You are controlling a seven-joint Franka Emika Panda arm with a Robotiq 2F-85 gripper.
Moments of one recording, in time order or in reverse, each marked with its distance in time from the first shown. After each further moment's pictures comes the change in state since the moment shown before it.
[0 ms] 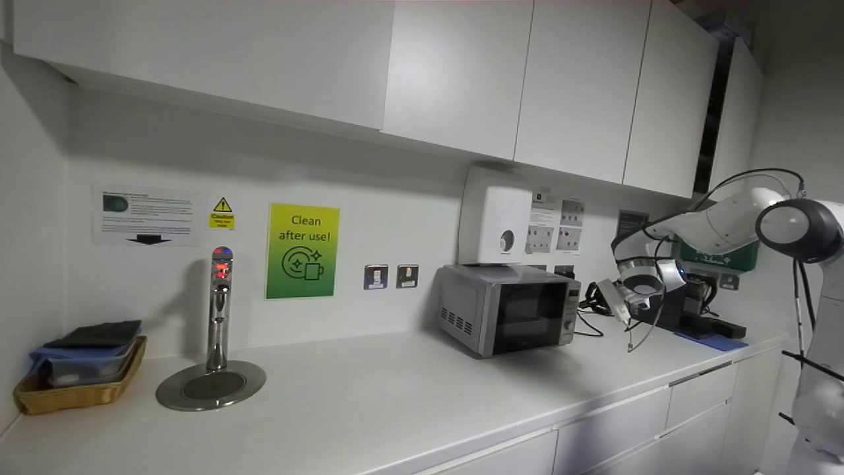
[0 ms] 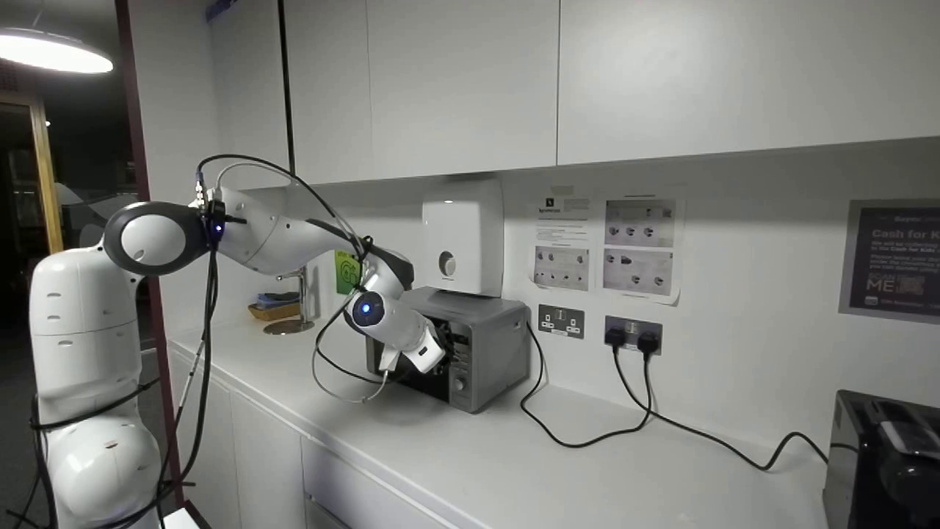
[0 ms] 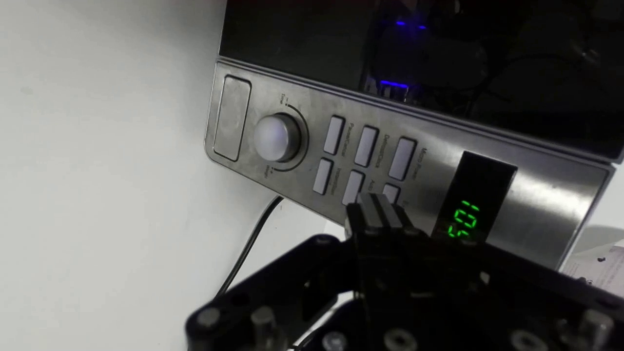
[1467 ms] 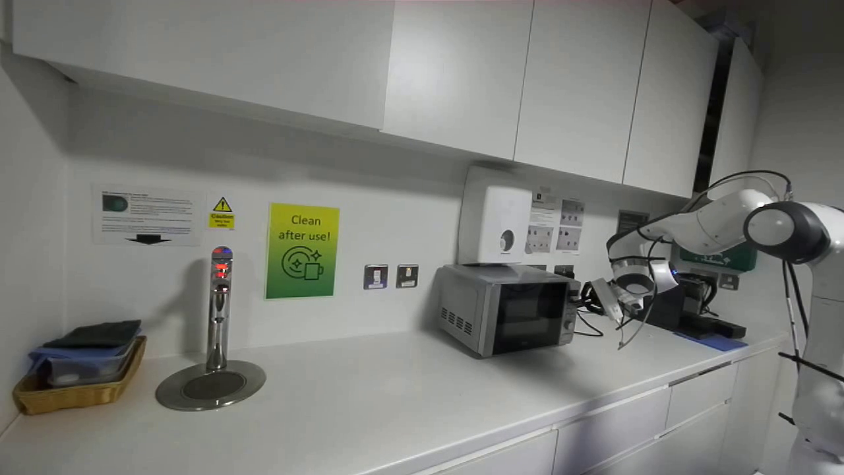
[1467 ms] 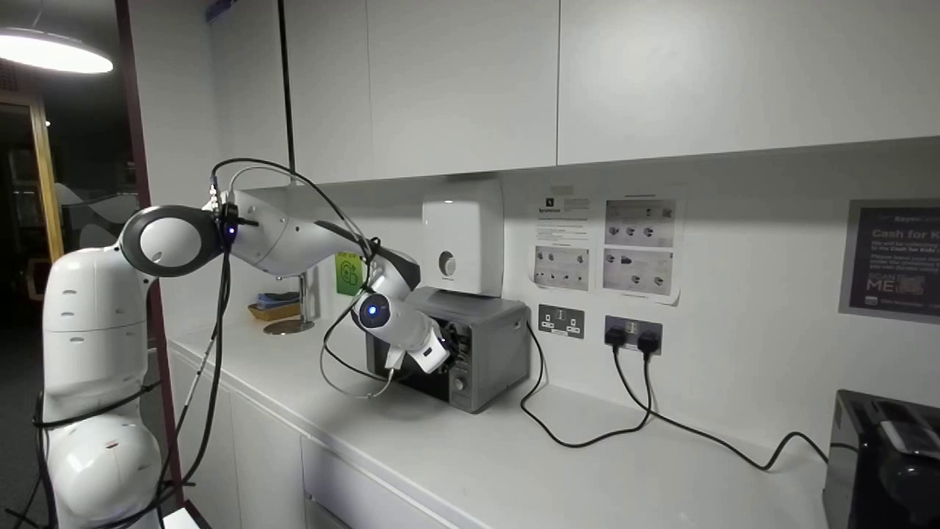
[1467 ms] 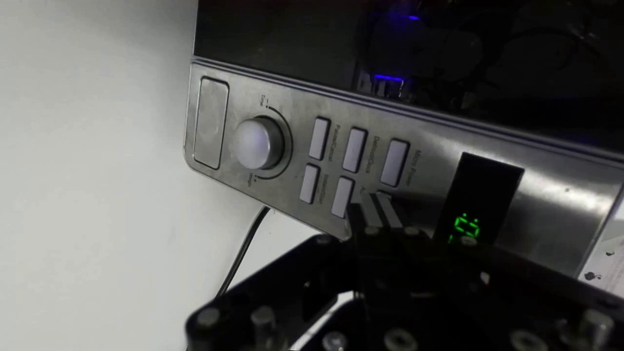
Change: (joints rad) arm 0.005 0.057 0.000 0.062 0.064 0.000 -0.011
